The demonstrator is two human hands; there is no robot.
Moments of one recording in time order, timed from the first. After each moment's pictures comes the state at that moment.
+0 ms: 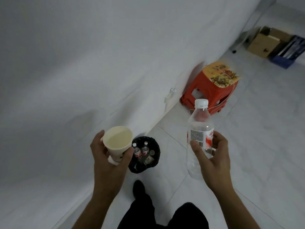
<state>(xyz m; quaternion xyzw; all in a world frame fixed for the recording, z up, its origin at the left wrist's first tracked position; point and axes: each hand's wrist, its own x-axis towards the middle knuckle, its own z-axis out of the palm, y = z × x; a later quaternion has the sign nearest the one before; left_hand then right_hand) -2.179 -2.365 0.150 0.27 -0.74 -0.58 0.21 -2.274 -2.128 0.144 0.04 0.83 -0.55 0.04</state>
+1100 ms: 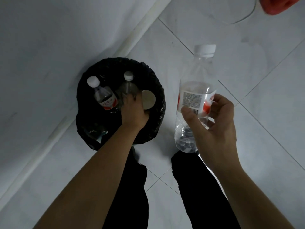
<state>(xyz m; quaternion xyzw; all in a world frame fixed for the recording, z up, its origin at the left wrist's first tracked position) -2.357 -2.361 -0.605 0.24 -0.91 -0.24 -0.24 -2.406 -2.183 -0.429 0.17 0.82 -0.48 0.25</state>
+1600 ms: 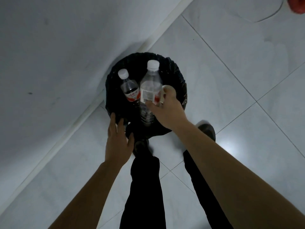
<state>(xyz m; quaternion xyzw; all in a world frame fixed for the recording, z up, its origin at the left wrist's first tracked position) -2.203 -2.422 -0.533 0.31 -0.88 -0.26 -0.23 -2.386 -2.300 -0.516 0.01 0.83 -0.34 0.45</state>
